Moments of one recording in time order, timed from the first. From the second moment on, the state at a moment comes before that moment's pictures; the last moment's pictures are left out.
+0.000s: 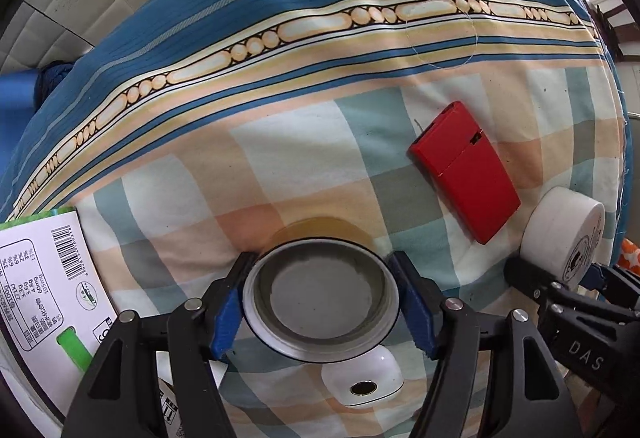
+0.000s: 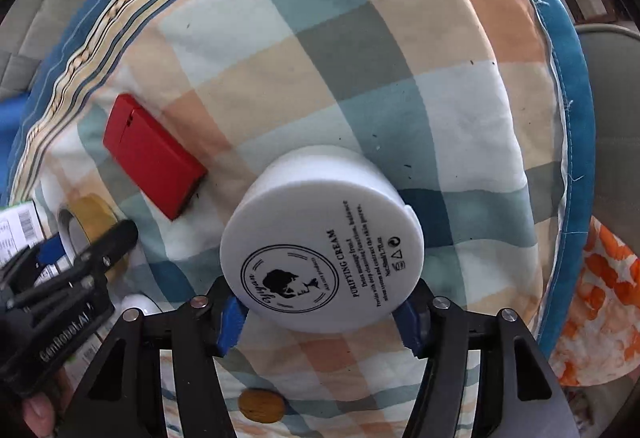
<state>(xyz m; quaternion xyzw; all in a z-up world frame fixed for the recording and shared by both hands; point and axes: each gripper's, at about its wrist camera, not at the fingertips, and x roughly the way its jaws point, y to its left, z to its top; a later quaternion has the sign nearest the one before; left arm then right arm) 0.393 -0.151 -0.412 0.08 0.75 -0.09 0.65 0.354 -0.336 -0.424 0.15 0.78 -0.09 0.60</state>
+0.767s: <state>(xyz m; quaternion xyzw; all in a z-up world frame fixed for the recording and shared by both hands) 0.334 -0.149 -0.308 0.05 0.69 -0.10 0.71 0.317 -0.287 -0.351 0.07 0.75 -0.04 0.66</state>
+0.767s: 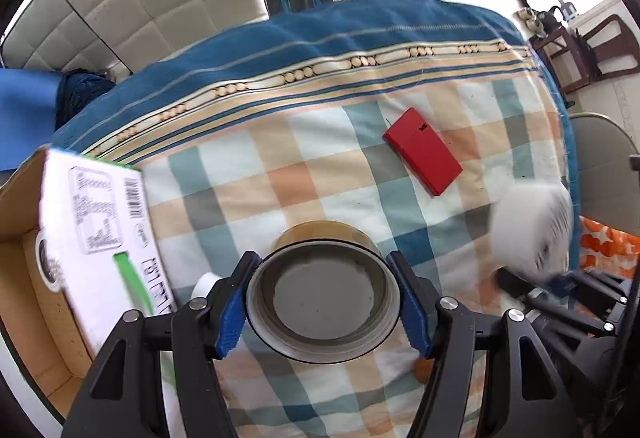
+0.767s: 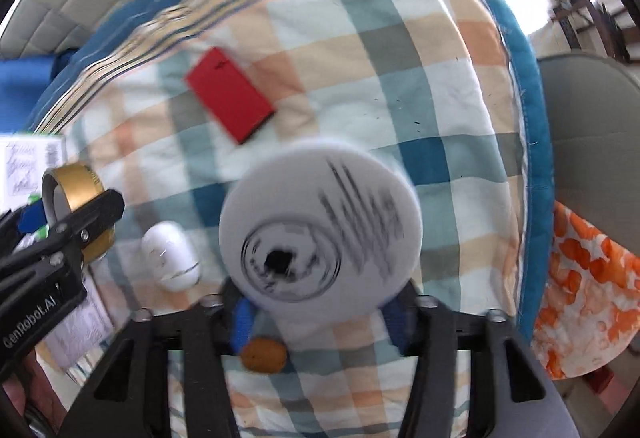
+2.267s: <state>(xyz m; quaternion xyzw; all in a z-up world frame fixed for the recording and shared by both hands) 0.336 -0.071 -0.260 0.01 0.65 -0.12 0.75 0.340 -0.277 -0.264 0.07 0.70 -0.02 0.72</state>
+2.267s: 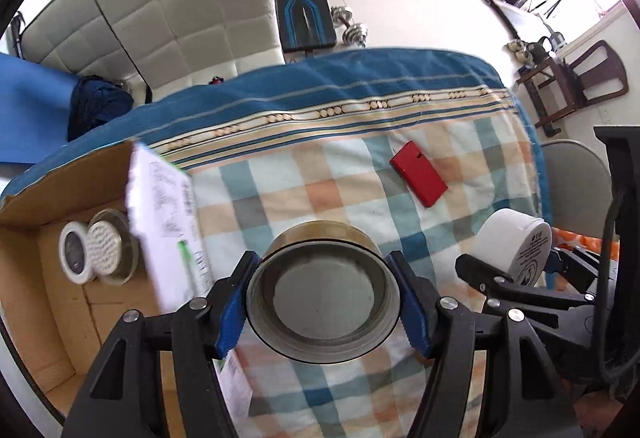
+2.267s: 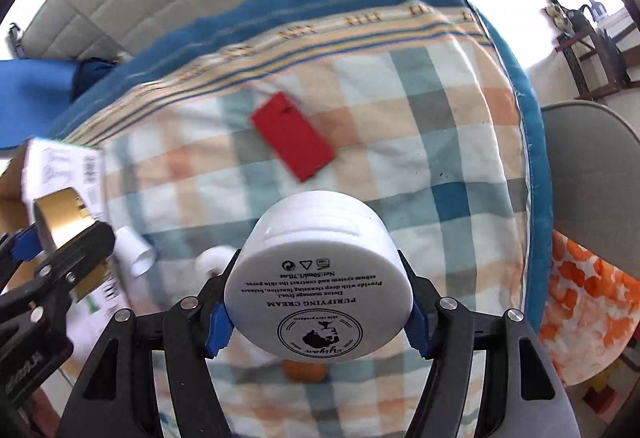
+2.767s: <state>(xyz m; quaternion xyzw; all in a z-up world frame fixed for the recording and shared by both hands) 0.262 0.105 -0.172 0.00 0.60 -0.03 0.80 0.259 -0.038 -0.215 0.03 0.67 0.07 0.74</state>
